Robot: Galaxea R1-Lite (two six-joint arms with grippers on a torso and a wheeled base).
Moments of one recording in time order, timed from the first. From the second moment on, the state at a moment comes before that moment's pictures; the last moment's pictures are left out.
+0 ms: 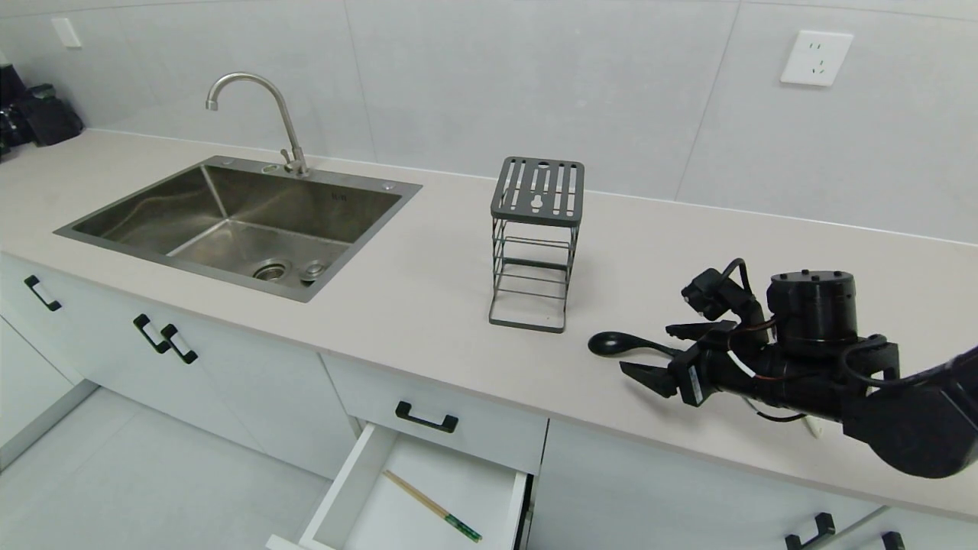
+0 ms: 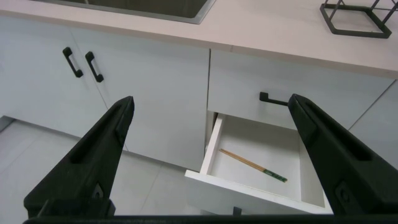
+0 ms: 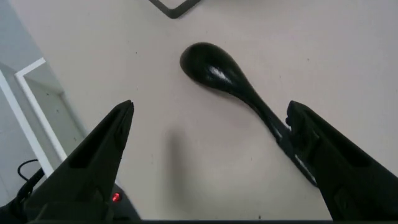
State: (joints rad) left arm 0.00 0.00 0.00 0.00 -0.02 0.00; right arm 0.30 1.89 -0.61 -0.77 0.27 -0.21
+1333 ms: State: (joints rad) left arm 0.00 0.00 0.00 0.00 -0.02 0.00; right arm 0.22 2.08 -0.73 -0.78 0.34 -0.28
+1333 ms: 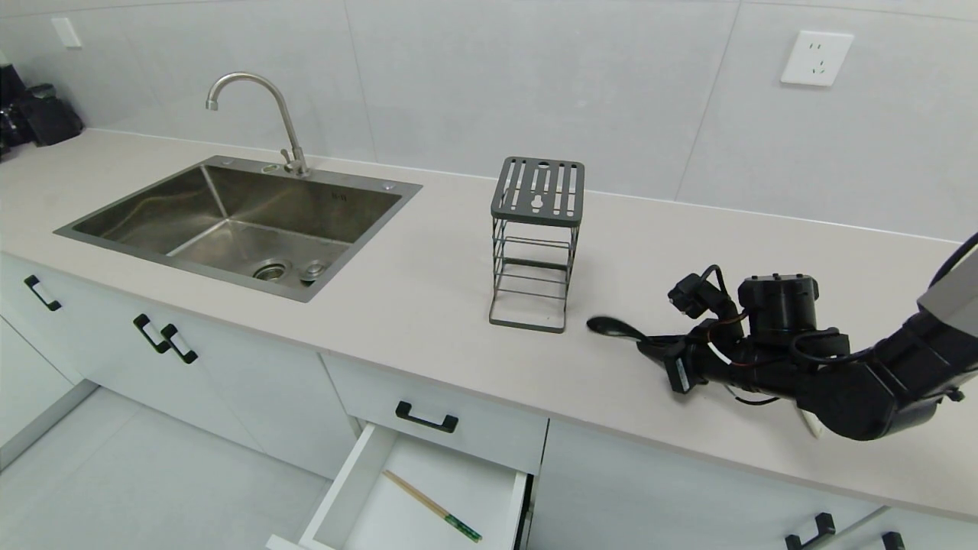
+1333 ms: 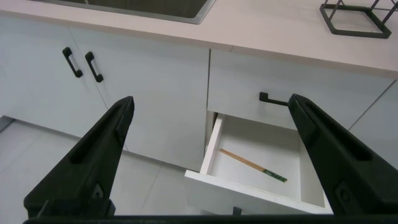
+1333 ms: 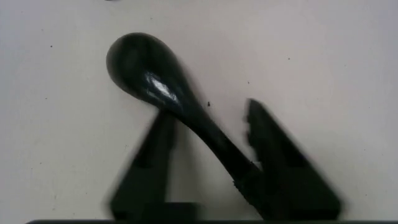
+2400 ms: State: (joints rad) left arm 0.00 0.00 0.00 0.00 -0.02 0.00; right arm 0.40 1.70 -0.51 -0.65 0.37 -0.32
